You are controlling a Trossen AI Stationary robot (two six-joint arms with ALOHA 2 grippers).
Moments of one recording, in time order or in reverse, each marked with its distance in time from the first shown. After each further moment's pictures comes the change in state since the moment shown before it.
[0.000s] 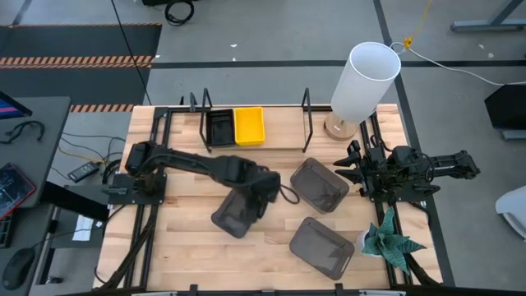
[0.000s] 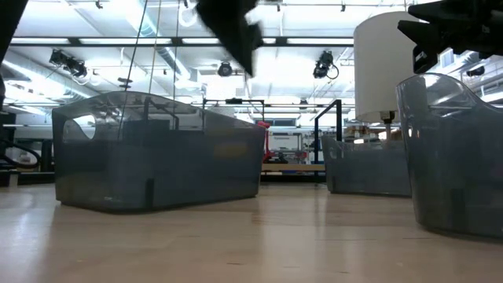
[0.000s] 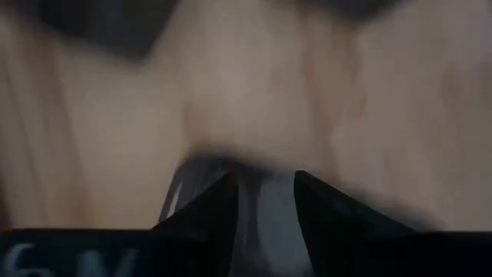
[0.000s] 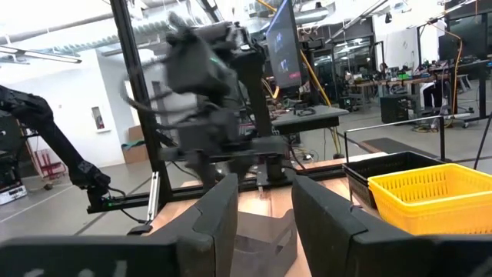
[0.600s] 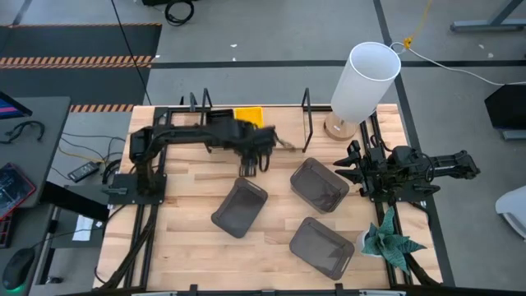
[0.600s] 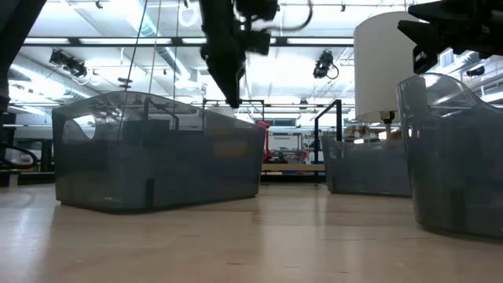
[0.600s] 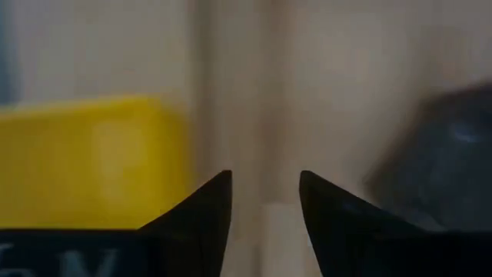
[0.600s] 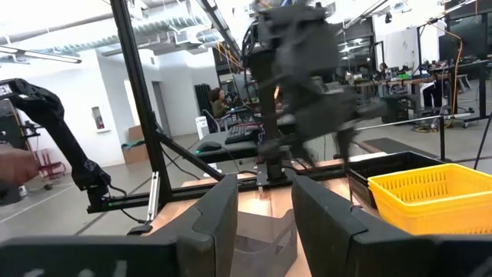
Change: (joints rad) left arm 0.293 -0.007 0.001 -0.111 -0.215 0.138; right arm 0.000 0.000 0.000 0.000 0.000 0.000
